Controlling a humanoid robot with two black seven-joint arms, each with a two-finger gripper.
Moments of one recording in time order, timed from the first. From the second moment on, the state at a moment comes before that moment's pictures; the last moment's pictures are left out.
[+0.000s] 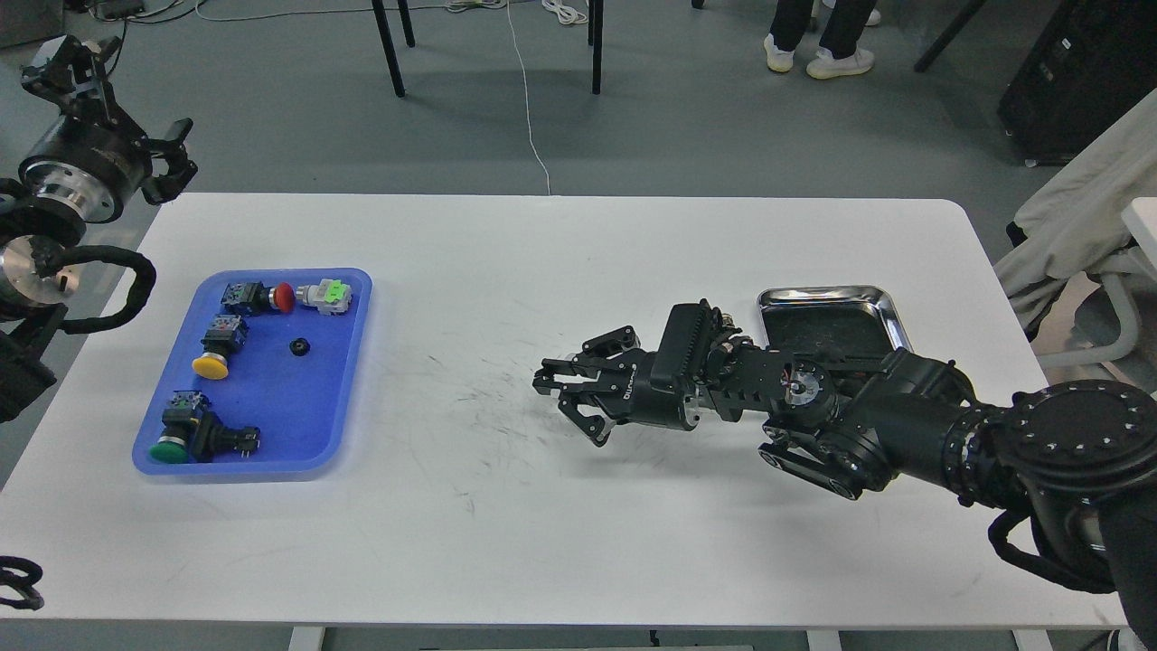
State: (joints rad) left arm -0.94 0.52 -0.53 -0.42 -0.12 -0.34 -0.23; right arm 1.00 0.00 -0.32 0.60 -1.71 -0.49 0.48
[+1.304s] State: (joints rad) left arm -0.95 0.58 -0.51 -0.46 -0.12 -0.34 -0.23; right arm 0.93 0.00 -0.16 0.65 -1.57 -0.49 0.46
